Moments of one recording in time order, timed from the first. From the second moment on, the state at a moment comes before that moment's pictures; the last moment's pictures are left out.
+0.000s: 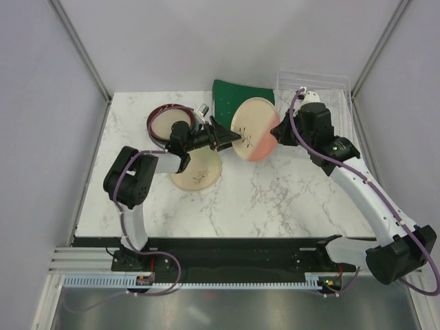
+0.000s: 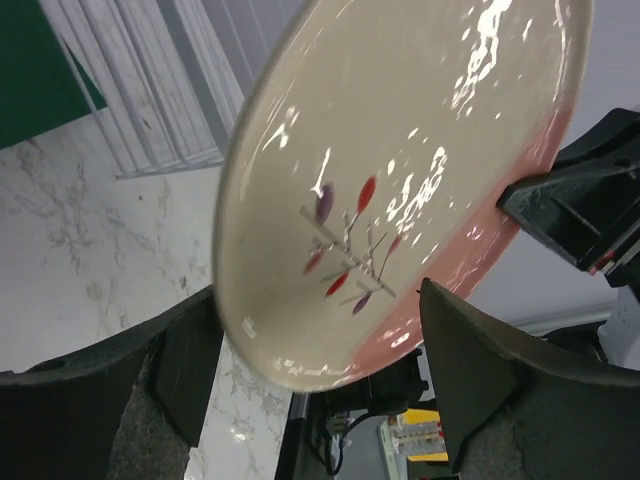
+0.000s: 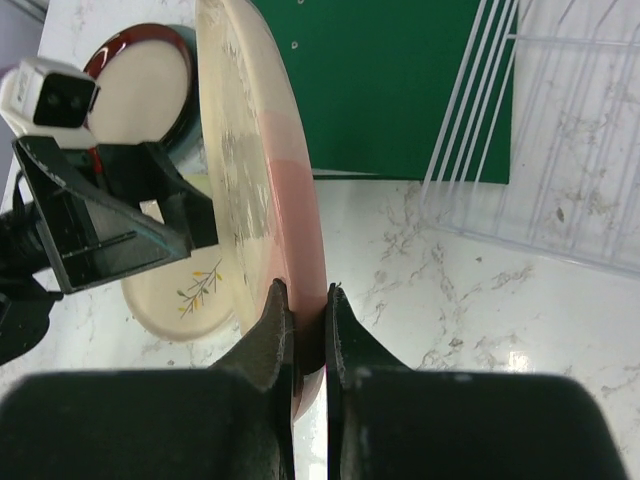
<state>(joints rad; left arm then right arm) -0.40 1.94 0.98 1.01 0.82 -1.20 0.38 1.22 1.25 -0.49 0.03 0.45</state>
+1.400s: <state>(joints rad) -0.38 1.71 0.90 0.77 0.81 -1.07 0.45 1.24 1.15 -0.49 0.11 0.52</state>
